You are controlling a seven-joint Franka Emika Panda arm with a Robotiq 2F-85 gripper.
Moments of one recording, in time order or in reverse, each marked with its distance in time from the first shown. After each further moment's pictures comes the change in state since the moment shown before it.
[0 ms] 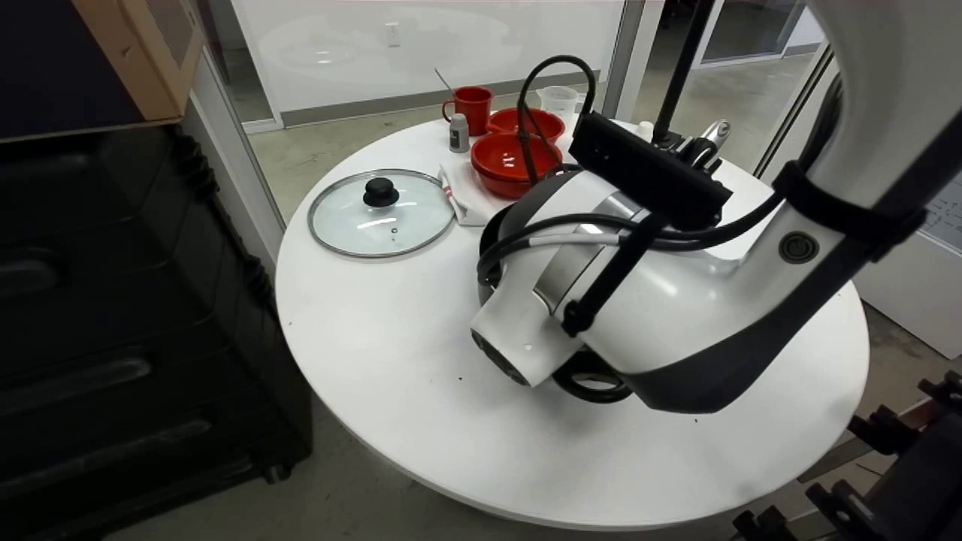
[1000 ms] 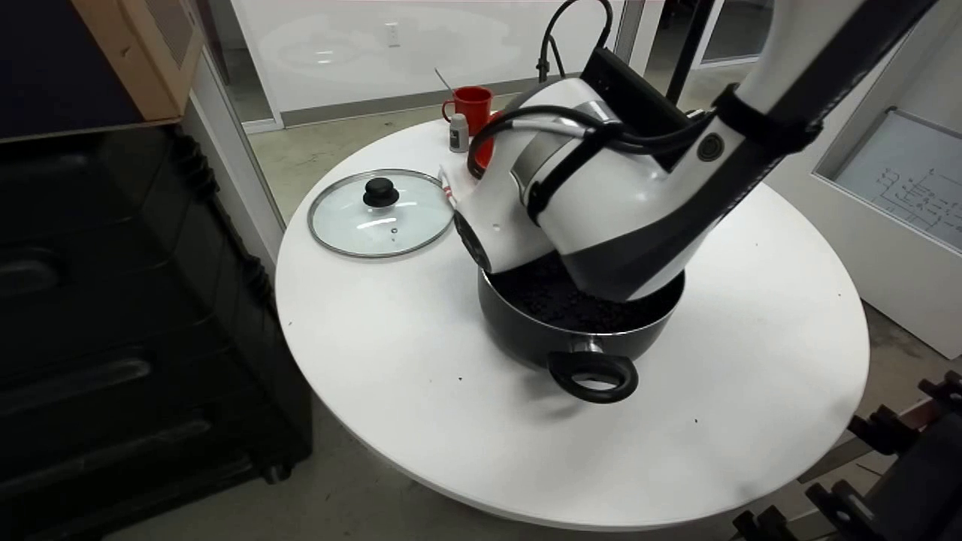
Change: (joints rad) arm -0.072 0.016 -0.033 0.197 0.090 0.057 -0.056
